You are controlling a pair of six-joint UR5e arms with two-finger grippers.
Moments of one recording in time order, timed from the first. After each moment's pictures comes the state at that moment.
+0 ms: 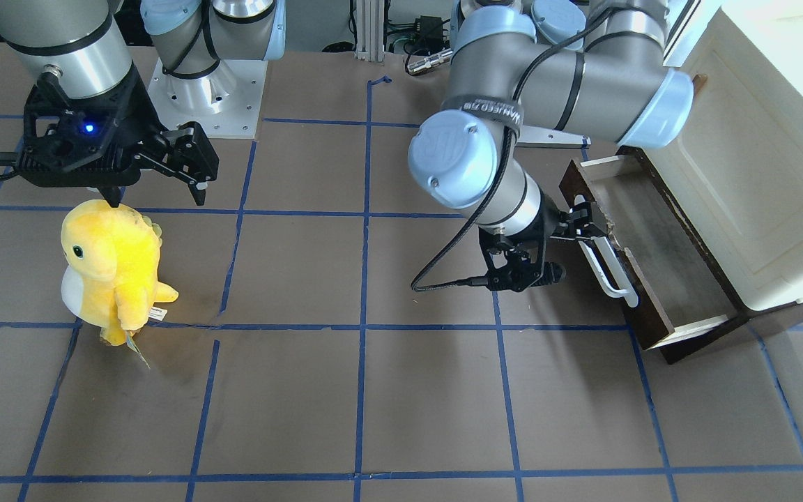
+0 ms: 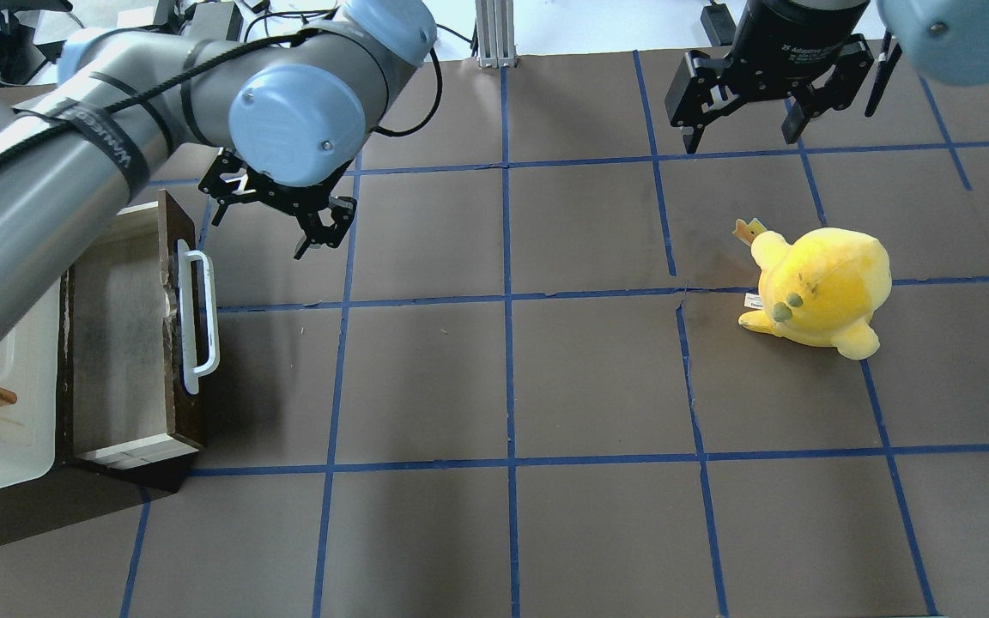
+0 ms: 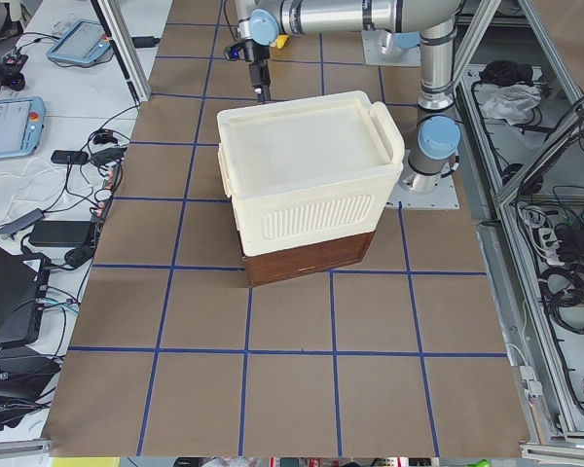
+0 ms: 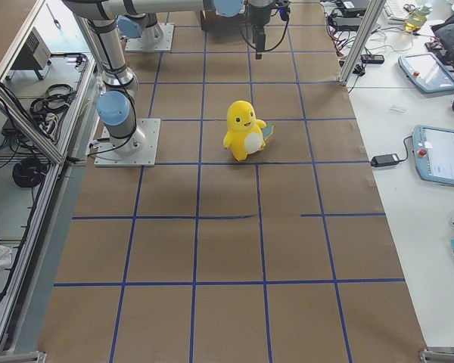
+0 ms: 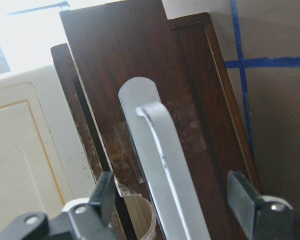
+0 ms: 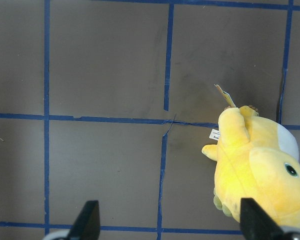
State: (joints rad) left arm -1.79 -1.88 -1.45 -1.71 2.12 -0.22; right arm 1.60 -1.48 1.44 -1.57 -1.58 -0.02
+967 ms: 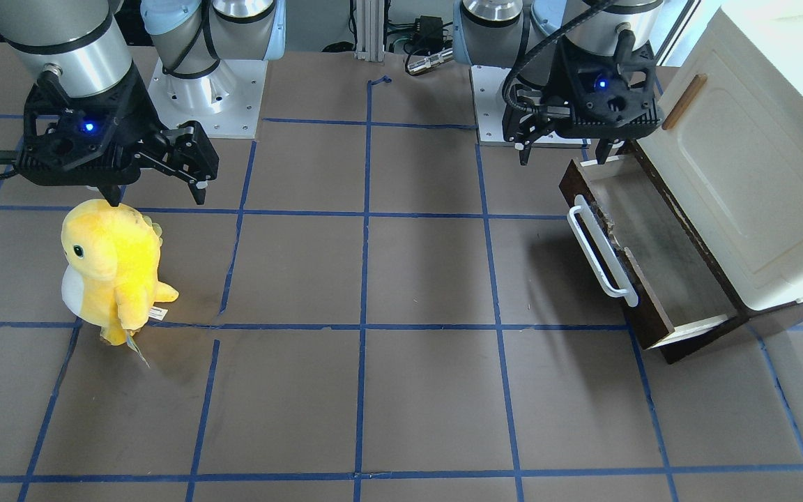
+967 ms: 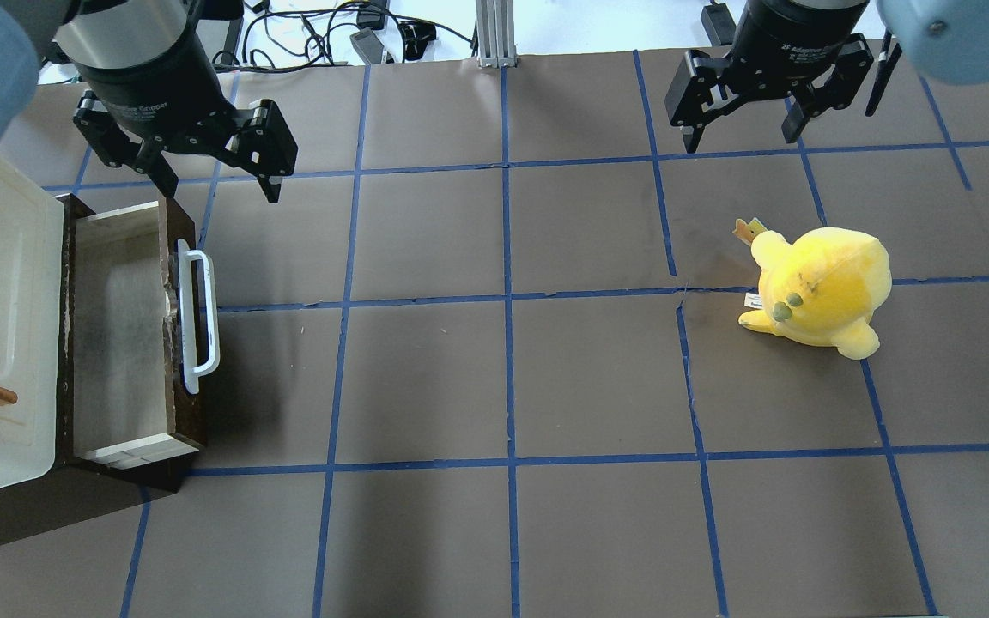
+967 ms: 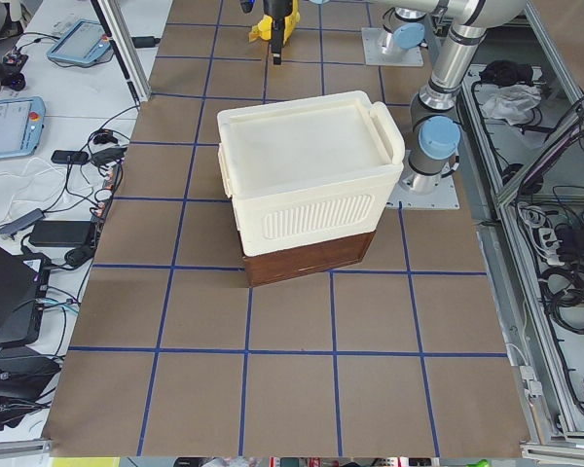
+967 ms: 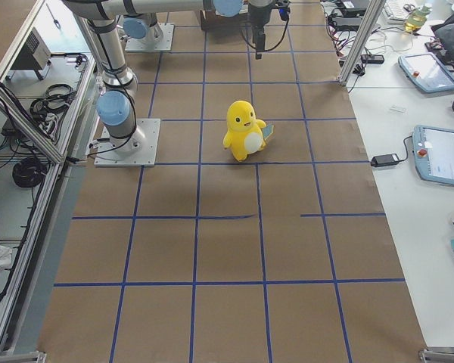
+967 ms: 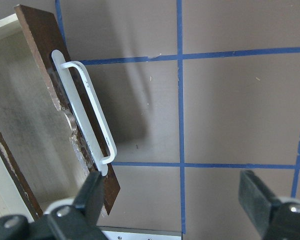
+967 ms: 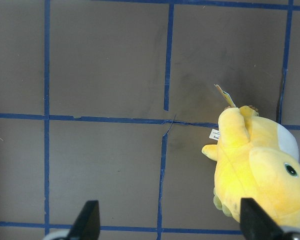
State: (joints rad) left arm -1.63 -1.57 -1.47 -1.63 1.67 -0.01; right arm 1.60 -1.48 1.44 -1.57 -1.58 -0.02
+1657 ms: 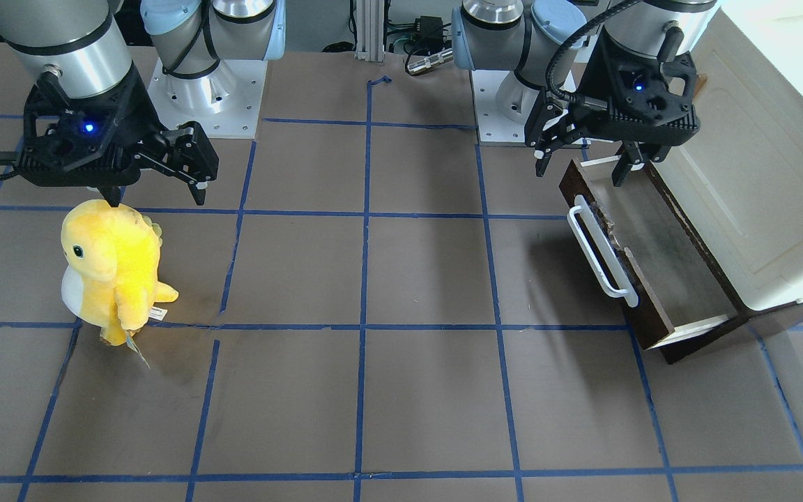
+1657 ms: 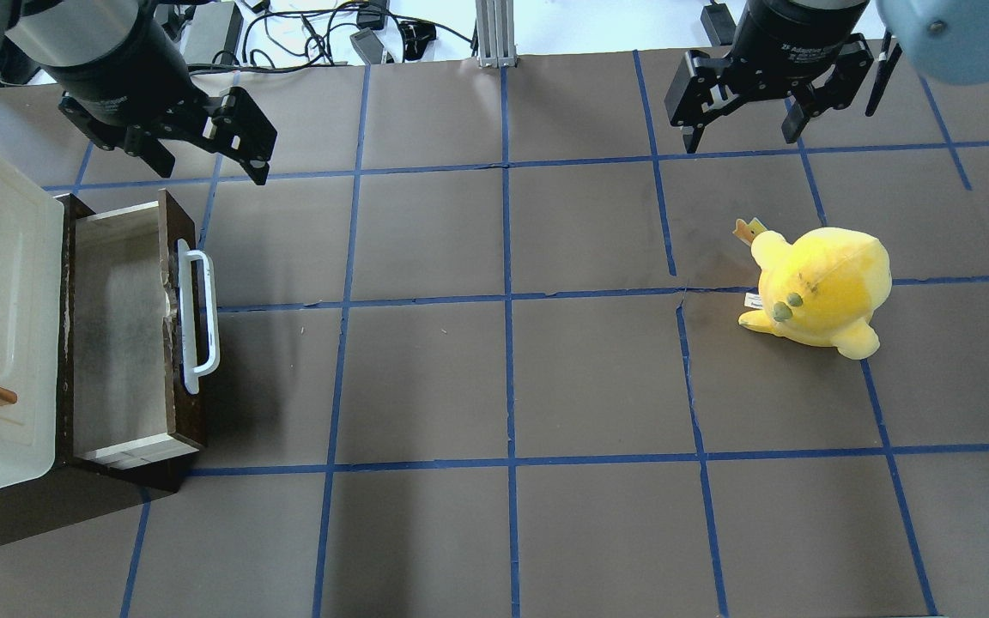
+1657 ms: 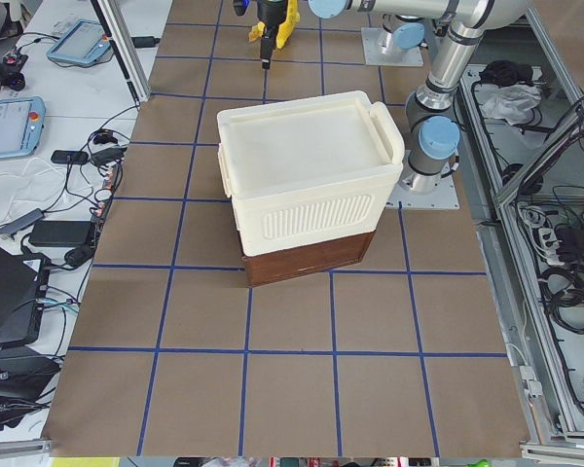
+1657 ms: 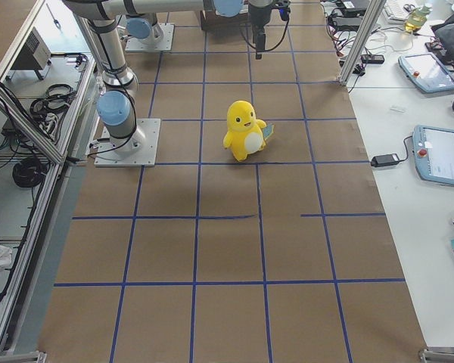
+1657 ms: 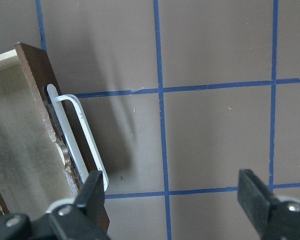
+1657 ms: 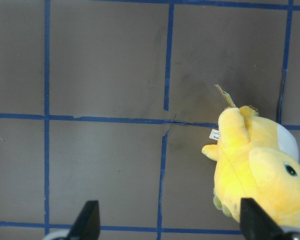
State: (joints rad) left arm -1.55 -1.55 -1.51 -1.54 1.57 0.17; right arm 1.60 -1.48 1.44 -1.57 -1.58 -0.02
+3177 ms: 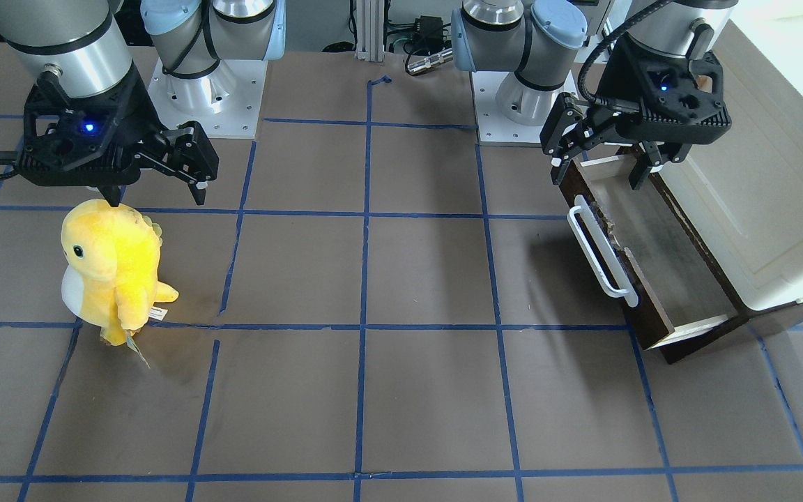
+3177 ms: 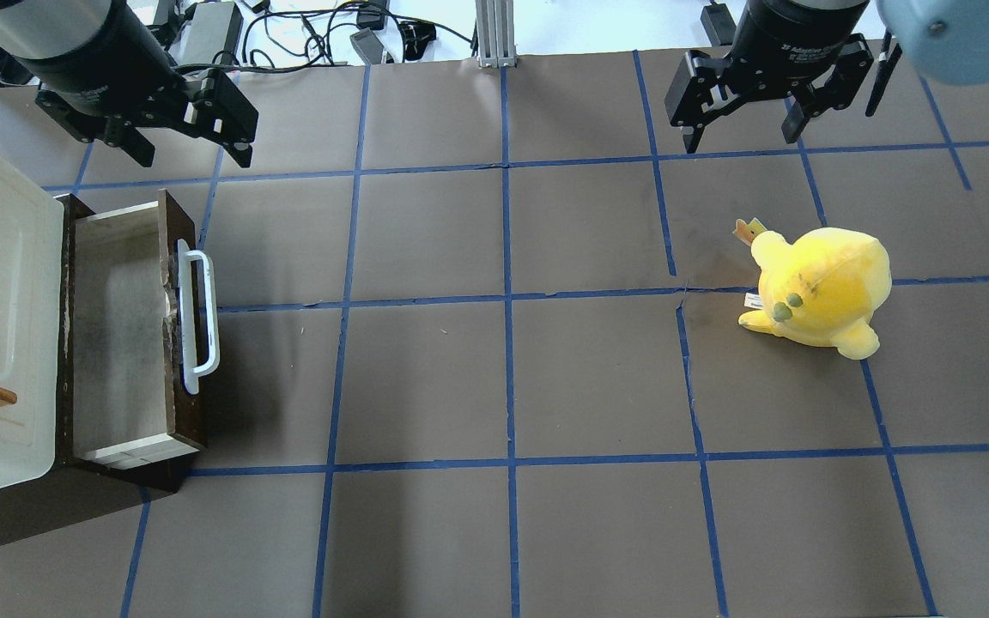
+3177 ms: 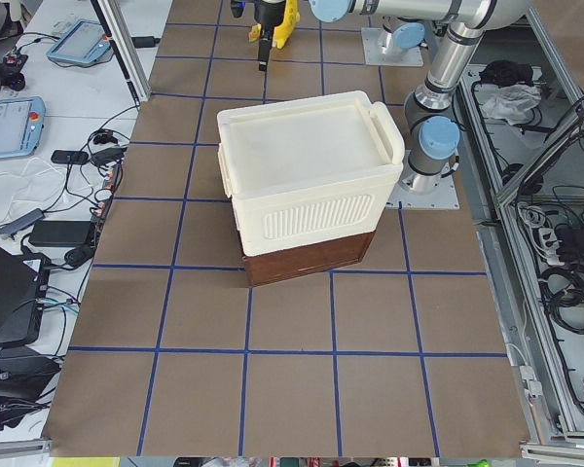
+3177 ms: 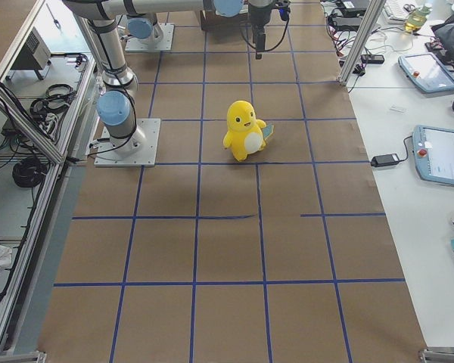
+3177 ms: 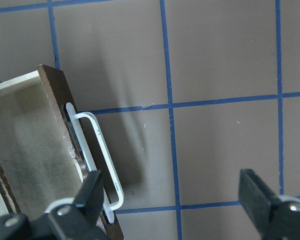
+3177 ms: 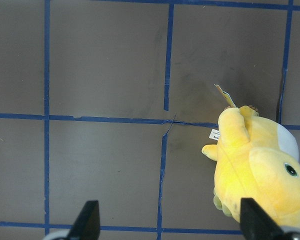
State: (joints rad) left arm -1.53 -1.54 -1.52 -1.50 1.57 0.10; right arm 1.60 -1.48 1.44 -1.57 -1.58 -0.02
